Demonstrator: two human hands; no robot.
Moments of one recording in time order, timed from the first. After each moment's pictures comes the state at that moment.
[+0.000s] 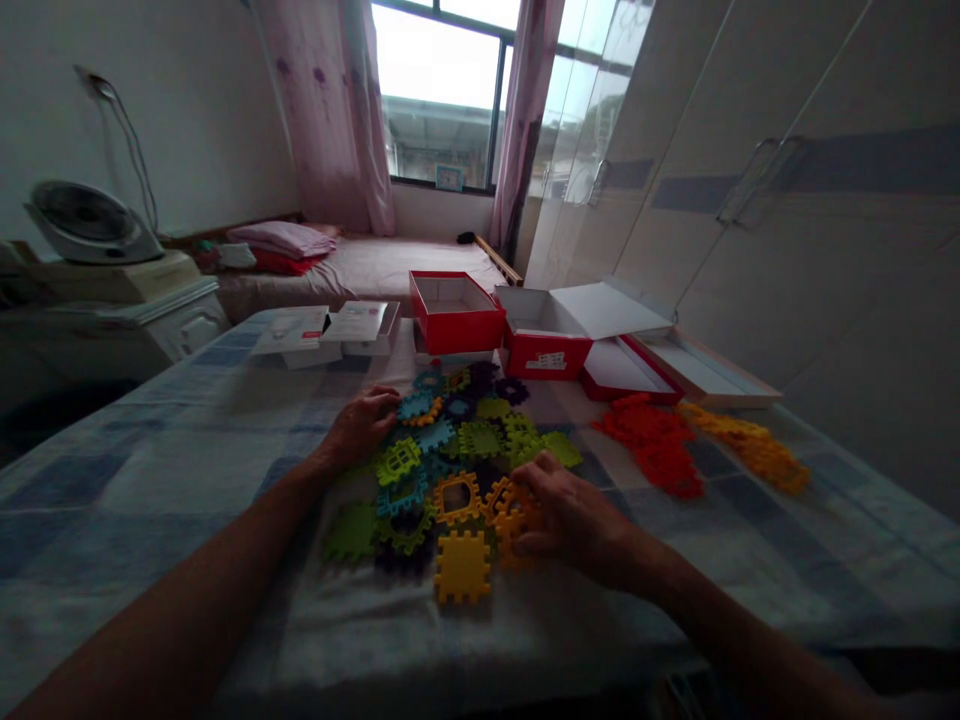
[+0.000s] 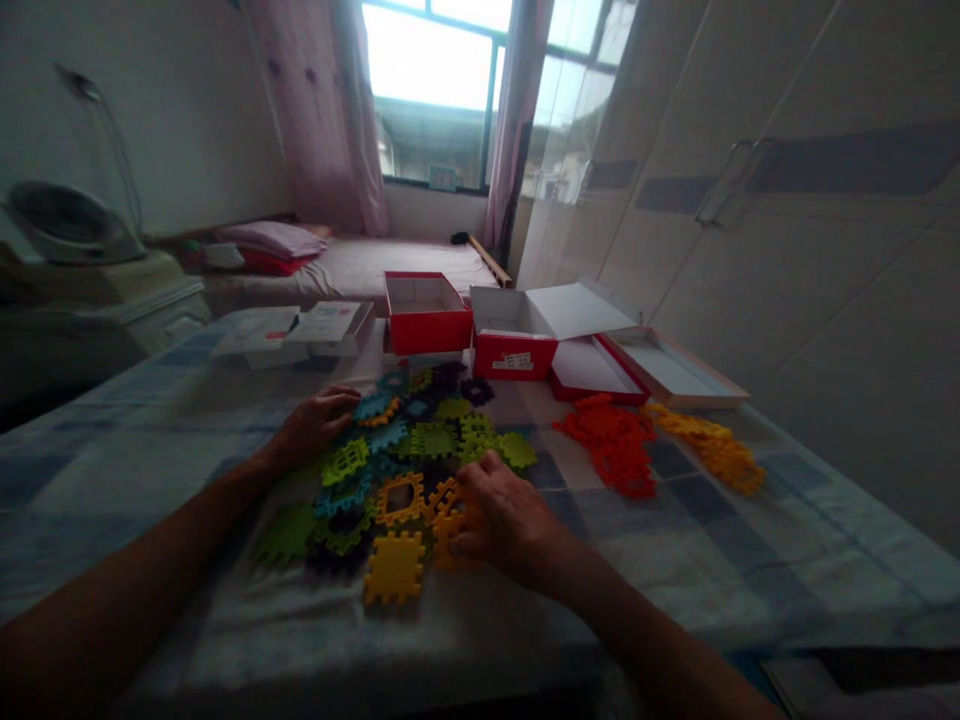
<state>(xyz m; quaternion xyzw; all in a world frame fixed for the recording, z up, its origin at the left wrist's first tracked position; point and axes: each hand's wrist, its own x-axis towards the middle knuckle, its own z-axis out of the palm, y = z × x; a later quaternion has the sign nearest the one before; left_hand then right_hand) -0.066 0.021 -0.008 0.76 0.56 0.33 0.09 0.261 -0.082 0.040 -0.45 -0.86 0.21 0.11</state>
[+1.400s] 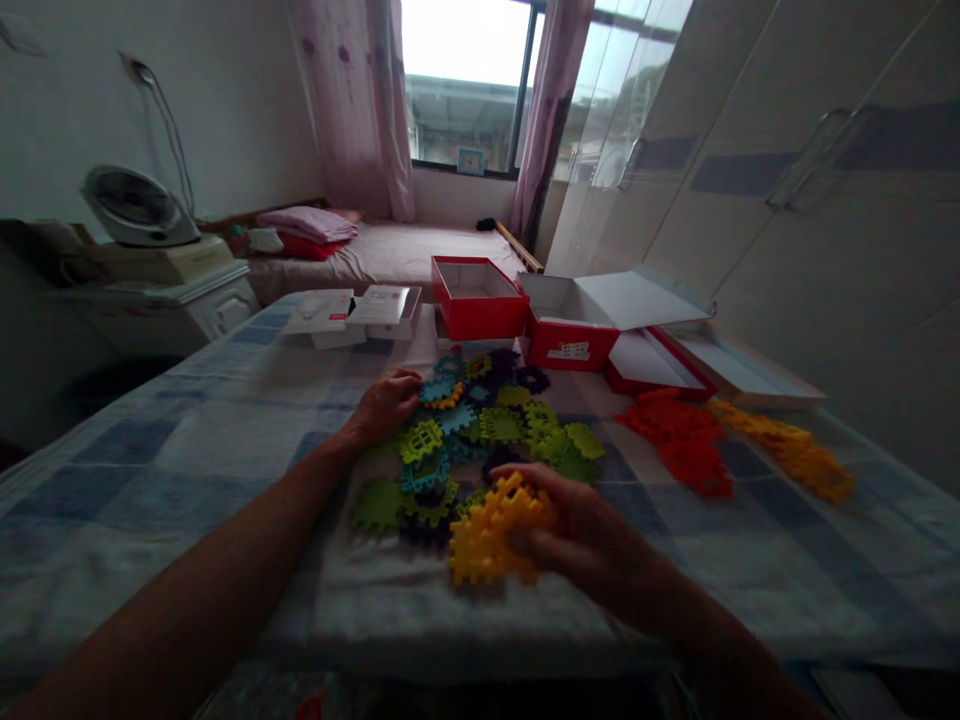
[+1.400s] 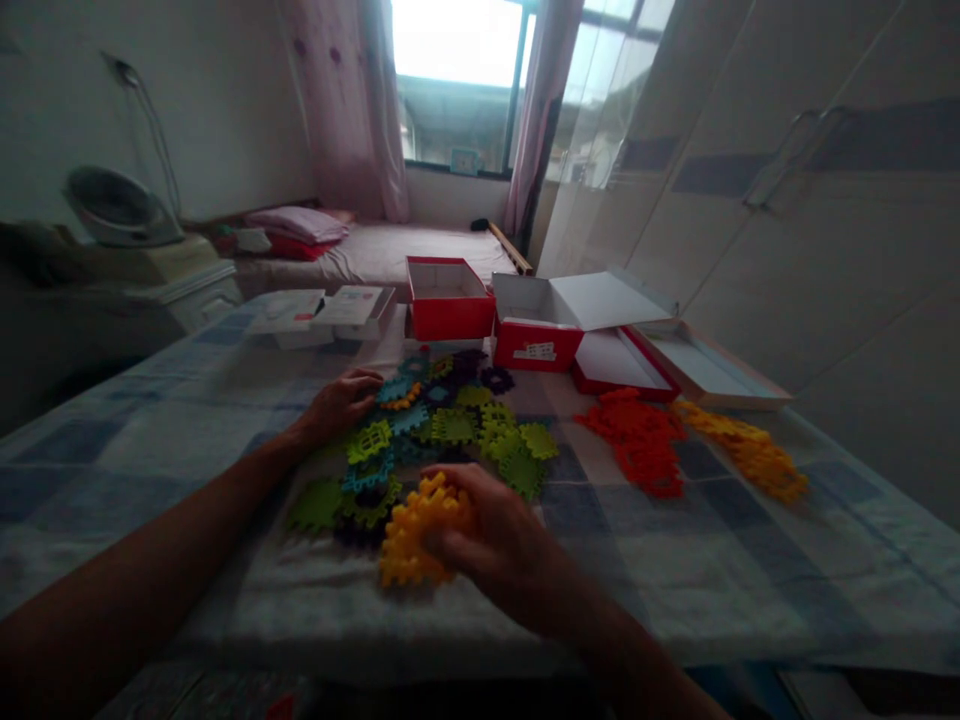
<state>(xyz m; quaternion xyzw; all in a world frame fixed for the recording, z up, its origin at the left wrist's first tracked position) -0.061 0.018 -0.005 0.75 0.57 0.33 0.07 0.227 -0.118 0.063 -0.39 -0.75 0.47 0.25</state>
